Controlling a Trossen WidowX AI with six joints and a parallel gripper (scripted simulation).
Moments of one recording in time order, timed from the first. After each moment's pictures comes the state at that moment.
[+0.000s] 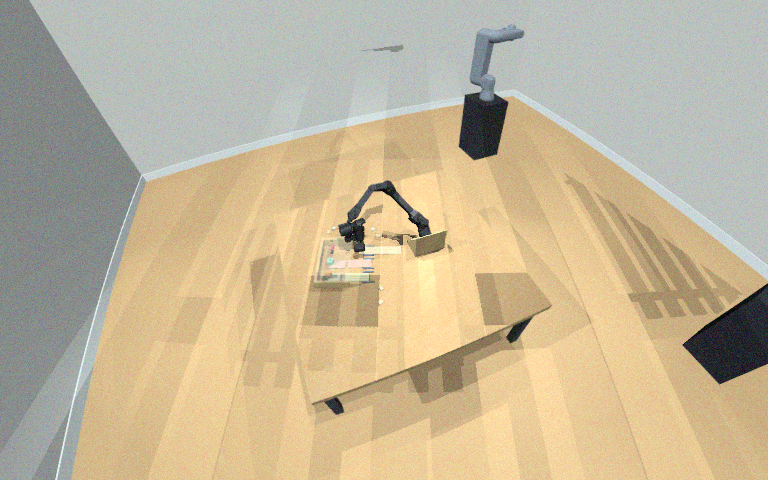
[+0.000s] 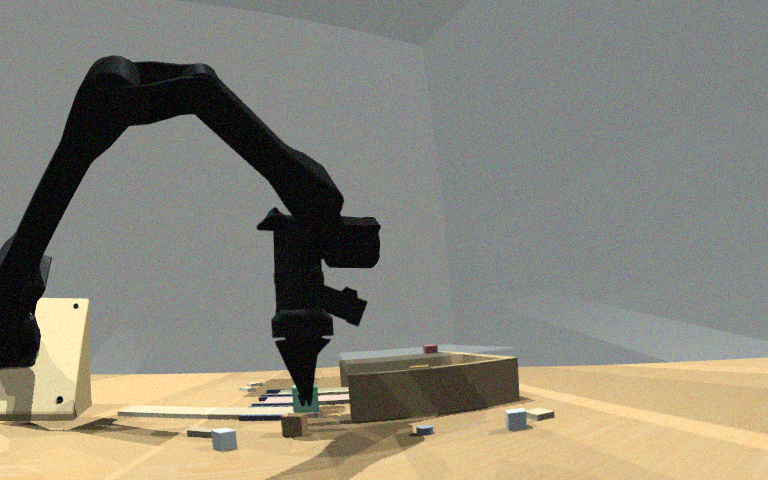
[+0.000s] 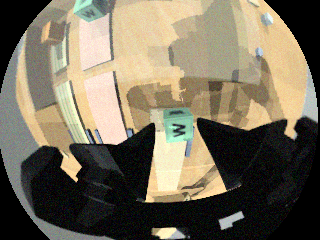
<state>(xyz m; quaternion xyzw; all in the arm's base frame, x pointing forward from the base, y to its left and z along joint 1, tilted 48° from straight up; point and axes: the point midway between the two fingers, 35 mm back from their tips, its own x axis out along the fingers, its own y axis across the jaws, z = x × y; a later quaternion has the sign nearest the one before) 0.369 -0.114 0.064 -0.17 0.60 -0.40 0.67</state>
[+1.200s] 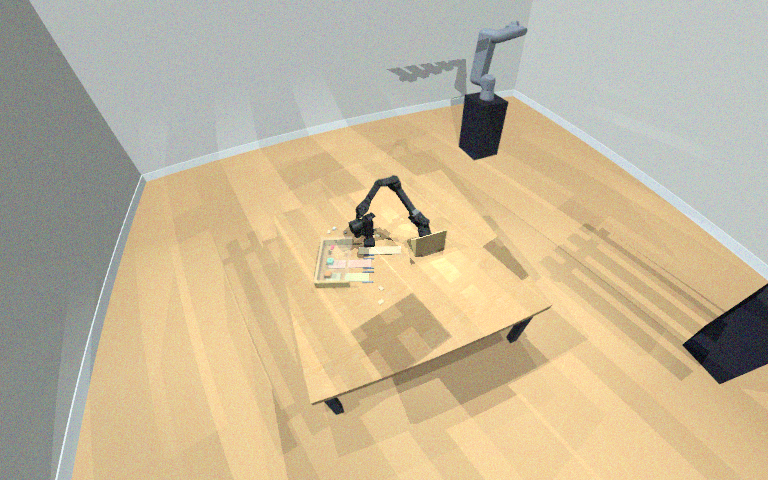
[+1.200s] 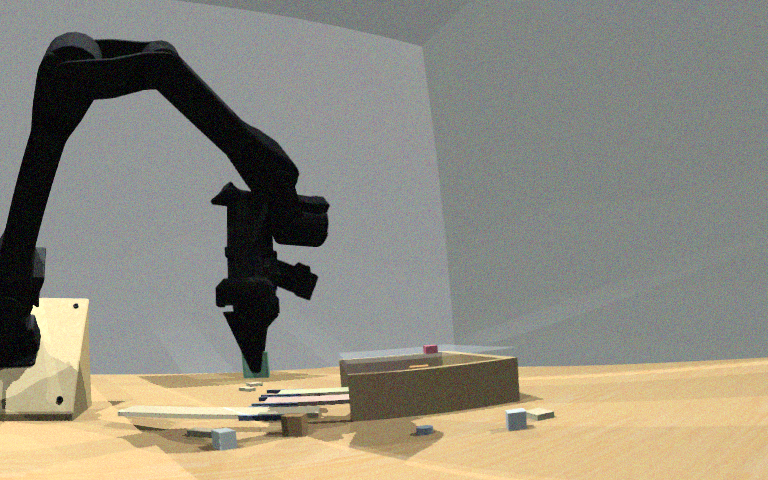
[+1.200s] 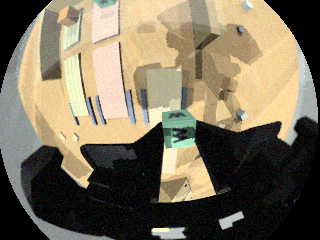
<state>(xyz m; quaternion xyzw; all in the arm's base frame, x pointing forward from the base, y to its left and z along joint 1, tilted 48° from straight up) 0.316 -0.075 0.073 -0.18 0.60 -0.39 0.67</state>
